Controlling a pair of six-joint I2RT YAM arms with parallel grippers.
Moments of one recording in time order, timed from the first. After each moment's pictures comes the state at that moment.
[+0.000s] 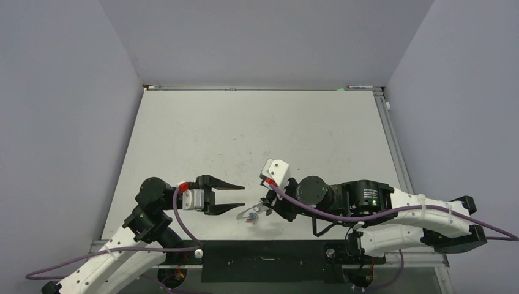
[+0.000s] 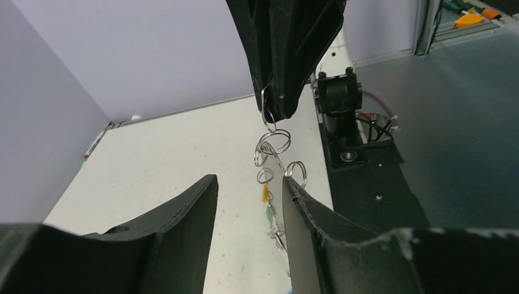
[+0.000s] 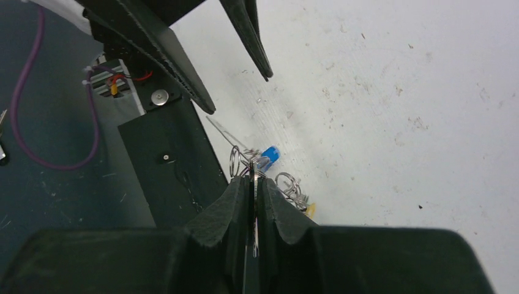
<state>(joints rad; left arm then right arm) -0.74 0.48 0.54 0.12 0.79 0.13 1.48 1.08 1.34 -0.82 0.31 0.18</state>
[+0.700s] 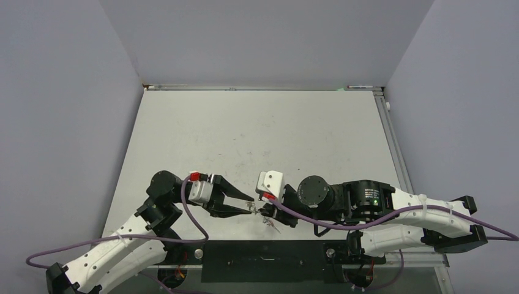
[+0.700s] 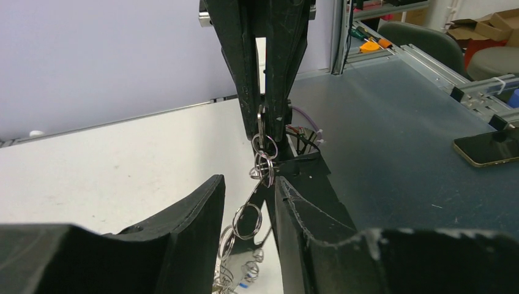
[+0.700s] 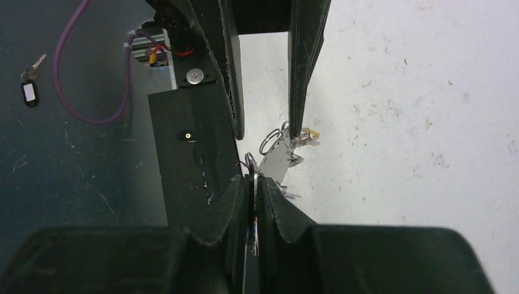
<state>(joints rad) -0.77 0.64 0.54 0.36 0.98 -0.11 1.48 1.07 1.36 -0.82 0.11 0.03</state>
